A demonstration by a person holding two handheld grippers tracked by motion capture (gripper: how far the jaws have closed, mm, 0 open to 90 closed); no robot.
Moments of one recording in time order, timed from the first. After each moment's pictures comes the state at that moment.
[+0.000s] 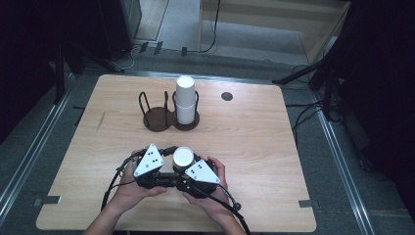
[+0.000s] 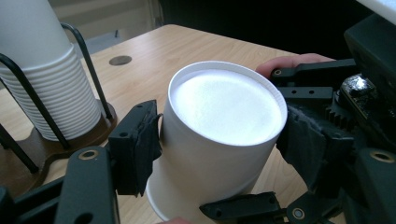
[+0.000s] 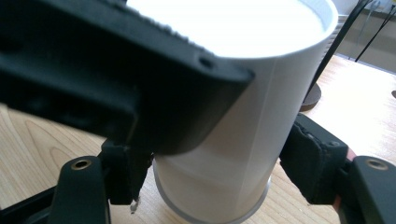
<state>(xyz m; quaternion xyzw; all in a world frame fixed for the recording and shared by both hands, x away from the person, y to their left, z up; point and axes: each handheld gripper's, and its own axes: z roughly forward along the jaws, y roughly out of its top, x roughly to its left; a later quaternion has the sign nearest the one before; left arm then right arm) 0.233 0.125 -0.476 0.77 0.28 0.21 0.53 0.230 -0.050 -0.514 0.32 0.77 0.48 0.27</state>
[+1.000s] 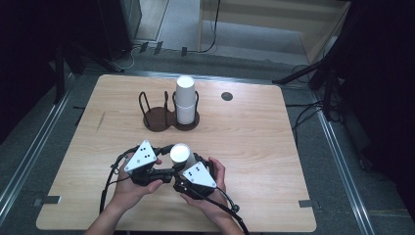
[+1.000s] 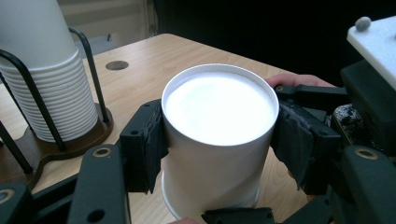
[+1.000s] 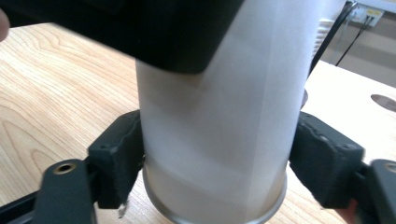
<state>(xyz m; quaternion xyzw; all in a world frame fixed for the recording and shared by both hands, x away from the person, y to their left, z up) 0.238 0.139 -0.470 0.75 0.29 0.17 0.56 0.227 -0.045 -0.519 0.32 0.76 0.48 0.31</state>
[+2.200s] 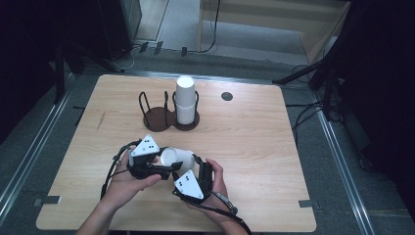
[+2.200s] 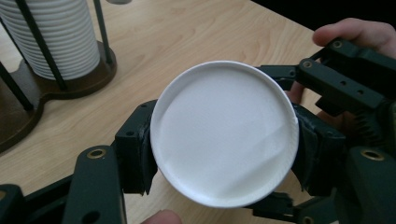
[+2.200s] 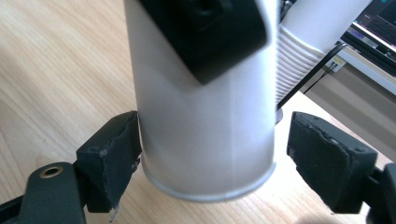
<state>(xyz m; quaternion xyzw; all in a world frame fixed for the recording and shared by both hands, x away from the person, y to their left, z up) 0.254 0.144 -0.469 0.79 0.36 0.12 0.48 0.217 -0.037 -0.529 0.24 0.78 0.42 0.40</state>
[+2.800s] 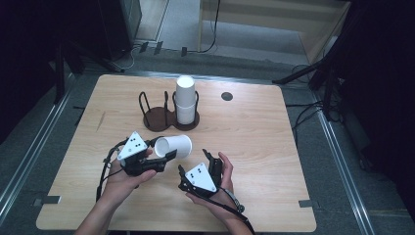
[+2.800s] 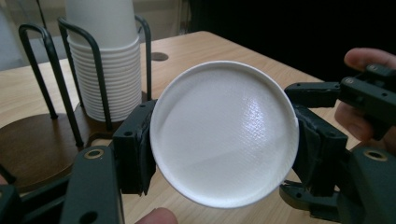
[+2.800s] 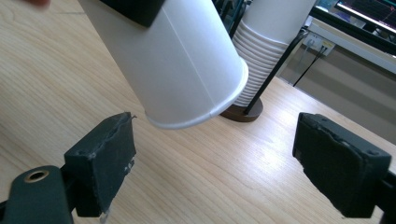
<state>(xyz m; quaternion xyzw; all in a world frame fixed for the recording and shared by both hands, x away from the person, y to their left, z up) 0.256 0.160 -0.476 0.72 0.36 0.19 0.56 0.226 -0.055 -0.513 0.29 0.76 0.44 0.39</state>
